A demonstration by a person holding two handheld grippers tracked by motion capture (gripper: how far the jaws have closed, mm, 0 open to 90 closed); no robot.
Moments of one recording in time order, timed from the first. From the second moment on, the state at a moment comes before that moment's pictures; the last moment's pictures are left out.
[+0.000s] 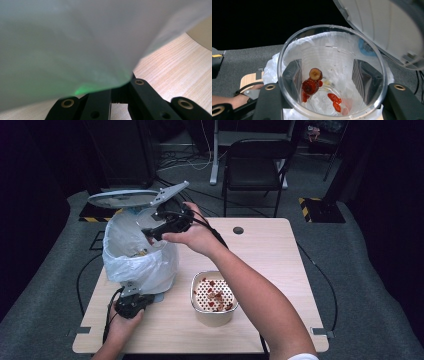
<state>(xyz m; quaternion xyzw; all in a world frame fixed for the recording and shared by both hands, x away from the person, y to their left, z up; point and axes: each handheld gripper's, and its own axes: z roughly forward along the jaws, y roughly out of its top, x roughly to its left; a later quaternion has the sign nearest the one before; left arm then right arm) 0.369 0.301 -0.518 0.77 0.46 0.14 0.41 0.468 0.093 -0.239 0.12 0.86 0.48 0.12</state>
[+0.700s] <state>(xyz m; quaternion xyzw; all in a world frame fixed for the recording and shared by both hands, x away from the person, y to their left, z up) 0.370 0.302 -0.517 0.78 0.45 0.14 0.41 0.474 0.110 -0.262 0.16 0.87 0.46 0.11</state>
